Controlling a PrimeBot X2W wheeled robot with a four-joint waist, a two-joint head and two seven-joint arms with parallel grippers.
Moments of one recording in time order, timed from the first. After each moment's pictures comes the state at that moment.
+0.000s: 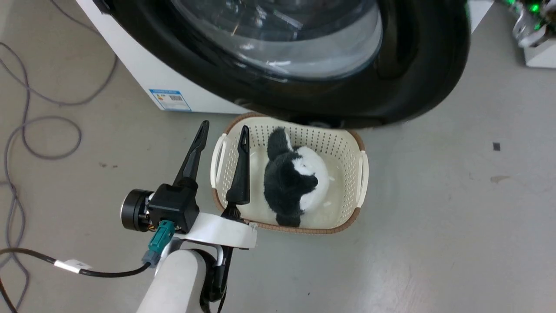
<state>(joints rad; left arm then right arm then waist) -0.31 0.05 -0.27 0.06 -0.18 0.08 -0.26 -1.45 -0.37 0.55 0.99 1.47 0.13 0.84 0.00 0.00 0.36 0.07</state>
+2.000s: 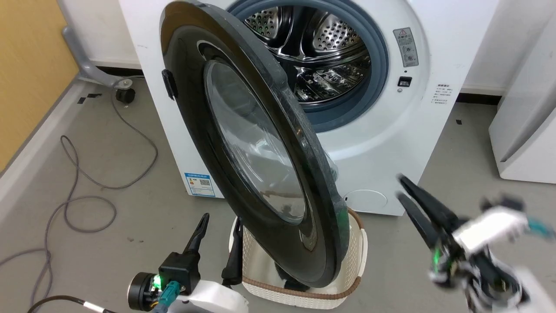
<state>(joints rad) -0.07 0.05 -0.25 0.19 -0.19 0.05 -0.26 -0.31 -0.26 0.26 0.35 1.72 0.13 0.29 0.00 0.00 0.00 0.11</state>
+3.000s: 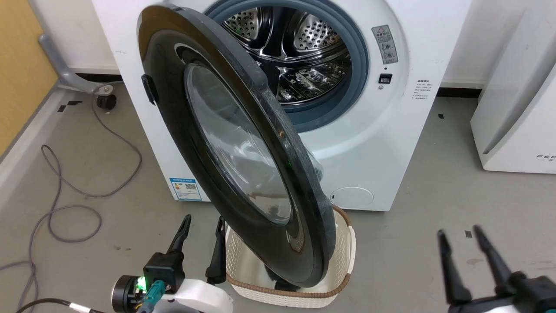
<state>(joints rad) -0.06 0.05 -0.17 0.22 -0.15 0.04 -0.26 0.14 -0.05 -0.05 -0.09 0.12 0.13 -0.18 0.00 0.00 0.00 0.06</state>
